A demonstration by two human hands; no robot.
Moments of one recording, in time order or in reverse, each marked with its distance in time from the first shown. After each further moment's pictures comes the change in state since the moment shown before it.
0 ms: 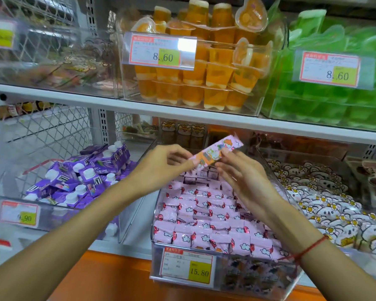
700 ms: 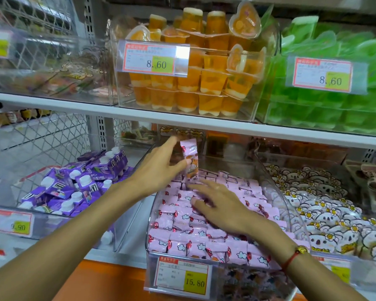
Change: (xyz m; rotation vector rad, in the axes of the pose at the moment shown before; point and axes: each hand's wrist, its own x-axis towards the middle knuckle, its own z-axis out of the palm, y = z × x) left_hand 0.017 -0.005 0.002 0.224 0.009 0.140; right_hand 0.011 0.045 -0.015 -1.537 -0.351 -0.123
